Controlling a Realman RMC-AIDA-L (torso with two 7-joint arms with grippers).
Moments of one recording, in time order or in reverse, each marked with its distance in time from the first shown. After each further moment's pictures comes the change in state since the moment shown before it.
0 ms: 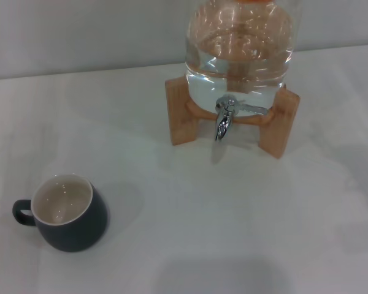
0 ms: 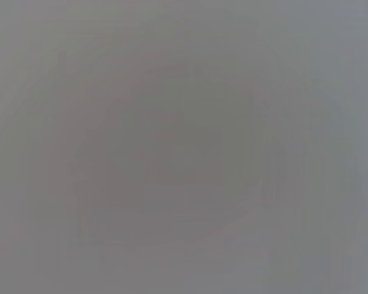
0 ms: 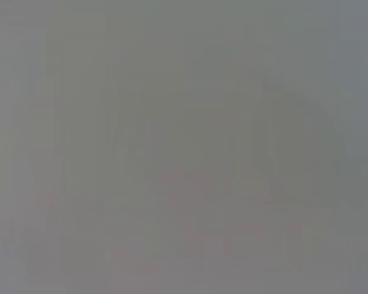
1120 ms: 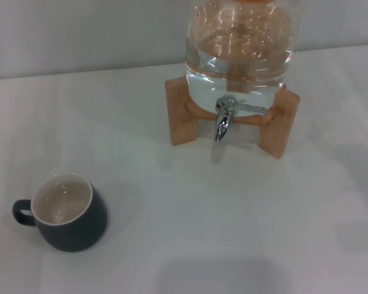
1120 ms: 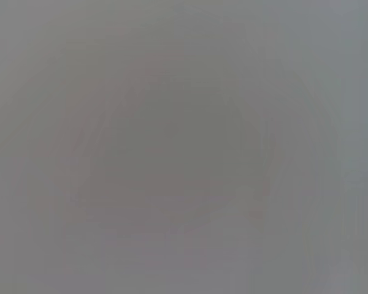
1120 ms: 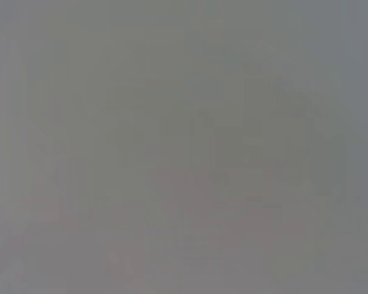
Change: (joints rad) left arm 0.042 -0.003 0.037 0.048 0.005 0.003 0.010; right arm 0.002 -0.001 -0.011 0.000 0.000 0.003 0.001
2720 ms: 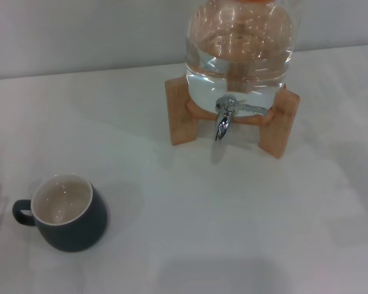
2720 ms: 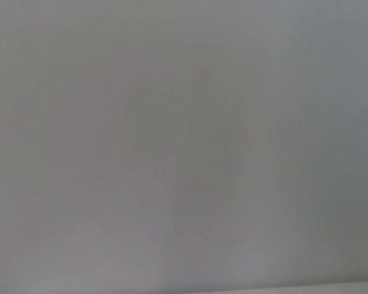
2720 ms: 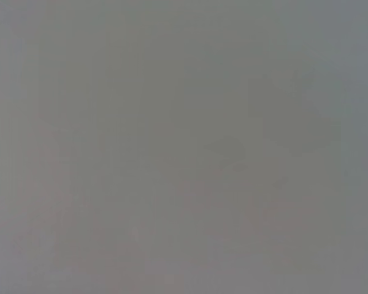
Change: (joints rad) left arm 0.197 -0.006 0.205 0.098 0.007 -0.039 -0.003; right arm 0.014 -0.001 -0.013 -0.002 -0.038 0.027 -0.002
